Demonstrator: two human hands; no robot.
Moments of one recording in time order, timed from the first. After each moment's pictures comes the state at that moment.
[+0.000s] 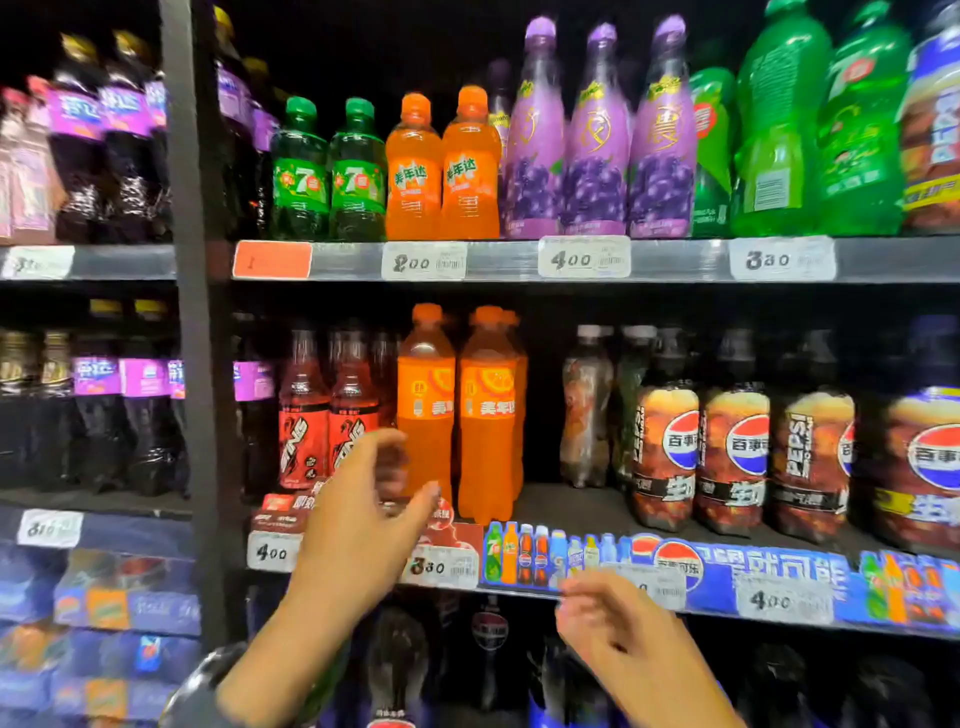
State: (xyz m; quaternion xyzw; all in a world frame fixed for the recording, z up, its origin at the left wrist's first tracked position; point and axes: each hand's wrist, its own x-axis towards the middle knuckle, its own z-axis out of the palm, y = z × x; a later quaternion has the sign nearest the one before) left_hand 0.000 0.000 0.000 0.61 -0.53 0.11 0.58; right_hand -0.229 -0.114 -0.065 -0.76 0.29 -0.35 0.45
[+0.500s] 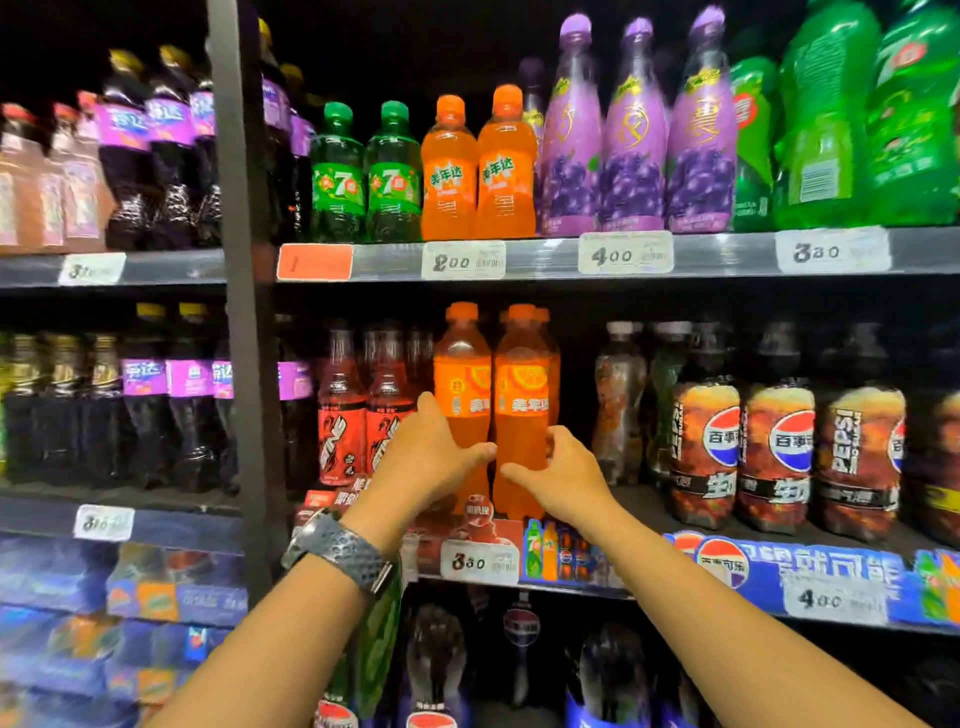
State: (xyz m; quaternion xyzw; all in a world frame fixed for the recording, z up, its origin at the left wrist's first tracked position) left_hand 0.024 -0.063 0.057 0.77 -0.49 0.06 0.41; right_hand -0.103 -0.177 0.017 -0.78 0.38 -0.41 0.28
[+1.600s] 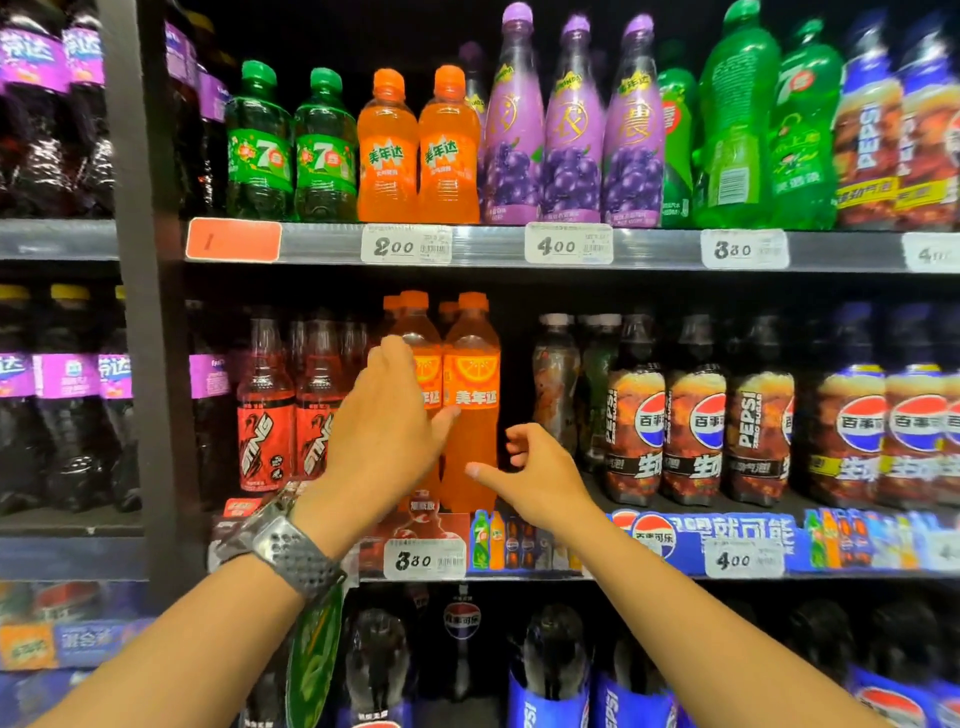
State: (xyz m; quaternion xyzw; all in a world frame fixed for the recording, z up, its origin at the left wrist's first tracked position) left_hand 0.002 -0.051 0.070 0.66 -0.55 0.29 0.43; right_hand -0.137 -0.161 0.011 -0.77 0.38 -0.44 0.26
